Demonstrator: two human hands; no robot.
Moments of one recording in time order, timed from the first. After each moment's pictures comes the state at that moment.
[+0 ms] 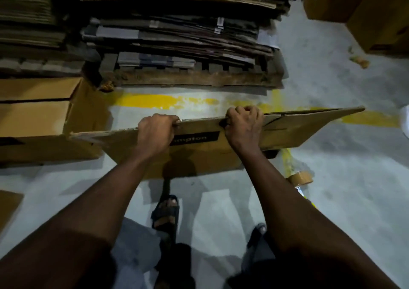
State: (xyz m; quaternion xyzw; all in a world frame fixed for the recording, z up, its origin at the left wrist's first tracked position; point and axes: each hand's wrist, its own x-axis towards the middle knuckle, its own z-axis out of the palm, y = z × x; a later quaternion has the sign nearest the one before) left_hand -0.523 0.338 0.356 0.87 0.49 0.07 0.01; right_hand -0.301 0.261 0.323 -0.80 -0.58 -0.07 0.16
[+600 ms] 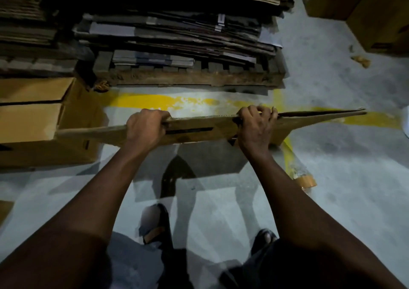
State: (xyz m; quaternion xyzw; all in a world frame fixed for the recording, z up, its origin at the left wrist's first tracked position) left_hand -0.533 0.375 0.357 0.85 0.52 0.08 0.02; right_hand -0.284 0.280 0.298 -0.81 -0.53 -0.15 0.21
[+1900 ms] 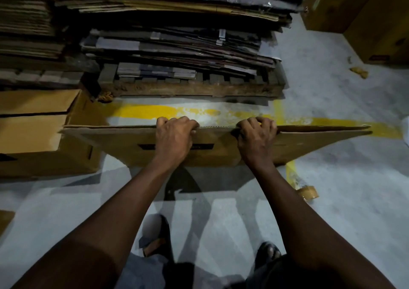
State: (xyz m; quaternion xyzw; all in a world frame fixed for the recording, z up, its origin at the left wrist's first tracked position) left_hand -0.484 0.359 0.347 0.87 0.46 0.16 0.01; right_hand -0.281 0.278 0.309 -0.78 -0.57 -0.15 0.21
